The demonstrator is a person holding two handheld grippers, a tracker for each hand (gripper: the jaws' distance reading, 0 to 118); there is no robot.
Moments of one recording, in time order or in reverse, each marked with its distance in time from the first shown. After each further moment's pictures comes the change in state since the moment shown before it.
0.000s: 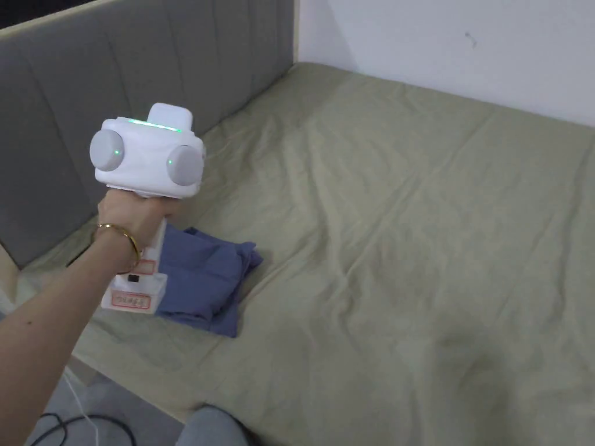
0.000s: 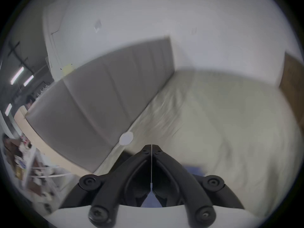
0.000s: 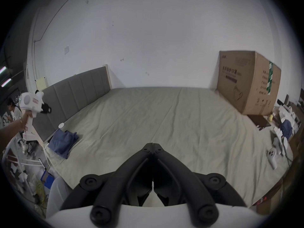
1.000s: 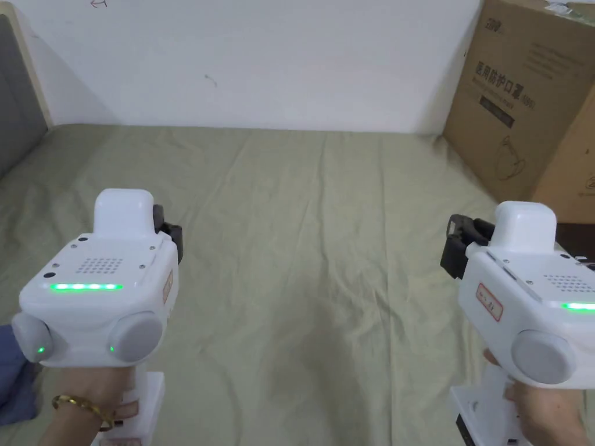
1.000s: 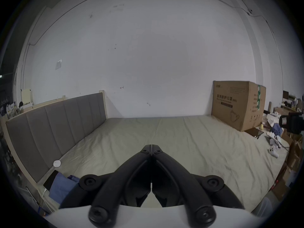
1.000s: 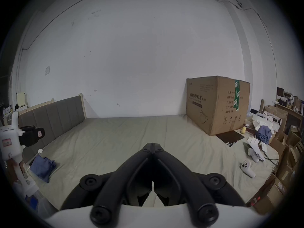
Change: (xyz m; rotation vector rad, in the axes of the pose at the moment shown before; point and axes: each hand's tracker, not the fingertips) left arm 0.181 -0.088 0.155 0.407 -0.510 -0.092; right arm 0.064 0.023 0.048 0.249 -0.246 -0.055
